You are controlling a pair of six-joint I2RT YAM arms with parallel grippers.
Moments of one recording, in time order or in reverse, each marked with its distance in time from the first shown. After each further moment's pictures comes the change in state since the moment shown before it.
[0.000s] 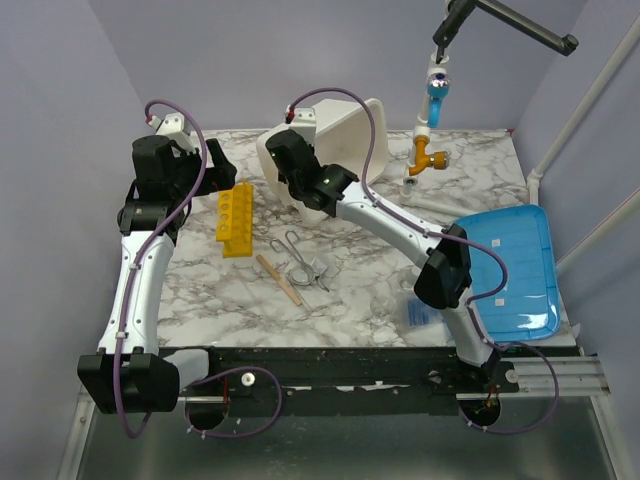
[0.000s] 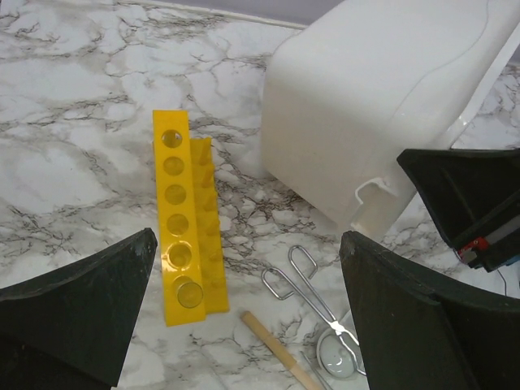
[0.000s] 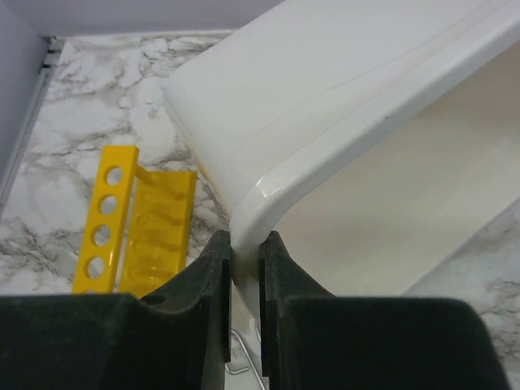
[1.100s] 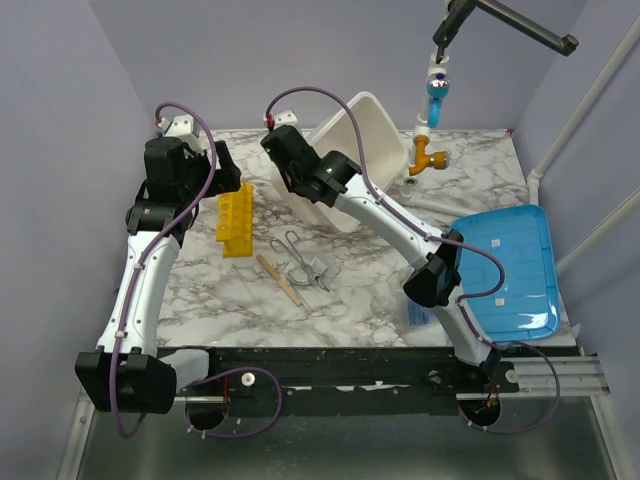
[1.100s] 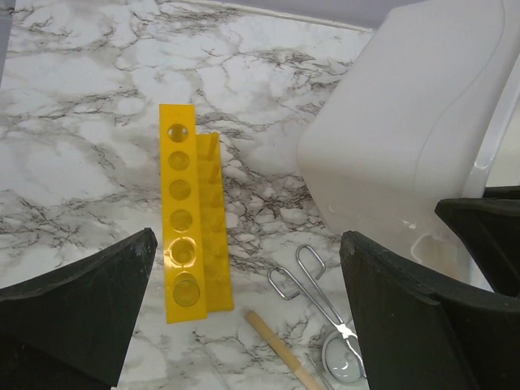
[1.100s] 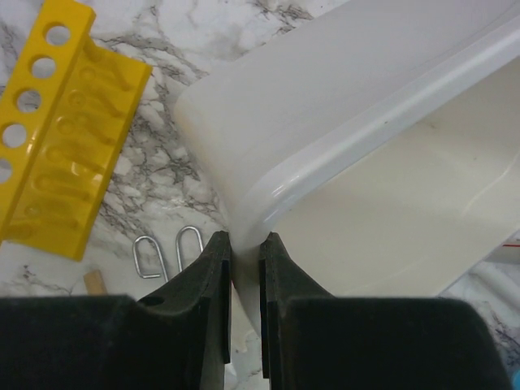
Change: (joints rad) left arm -0.067 0.000 -0.015 0.000 -0.100 -0.001; right arm 0.019 0.085 0.316 -0.515 -0.103 -0.254
